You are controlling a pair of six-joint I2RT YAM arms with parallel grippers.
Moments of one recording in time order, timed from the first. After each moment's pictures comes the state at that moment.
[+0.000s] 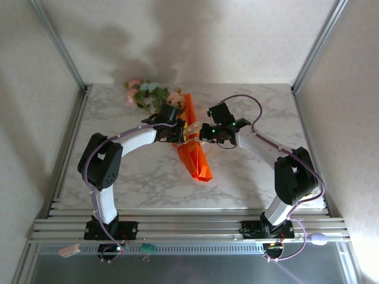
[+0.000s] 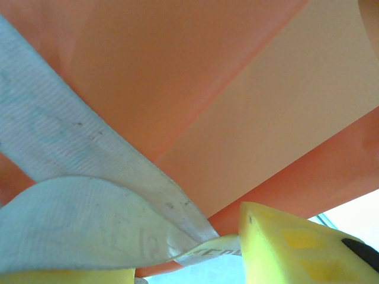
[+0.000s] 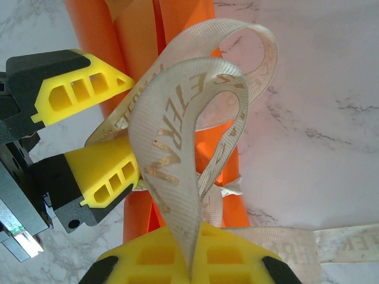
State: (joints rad) left arm -0.50 1.90 1.31 -0.28 0.18 -1.98; right arm 0.57 1.67 1.24 -0.49 -0.21 0.61
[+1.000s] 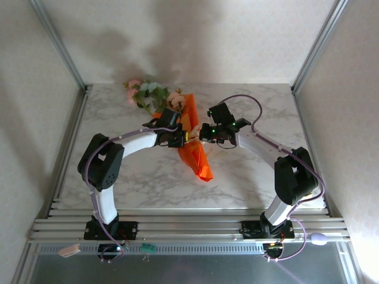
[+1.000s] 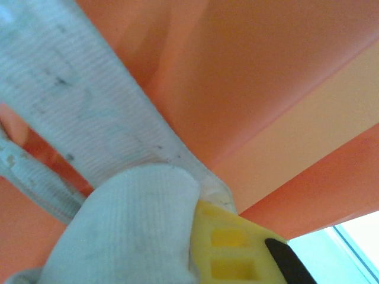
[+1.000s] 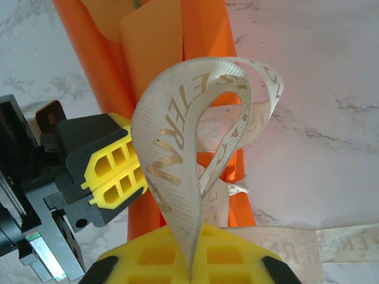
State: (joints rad) left arm -0.52 1.89 1.24 -0.23 0.23 -2.03; right arm 0.58 1.67 1.24 -0.49 -0.21 0.61
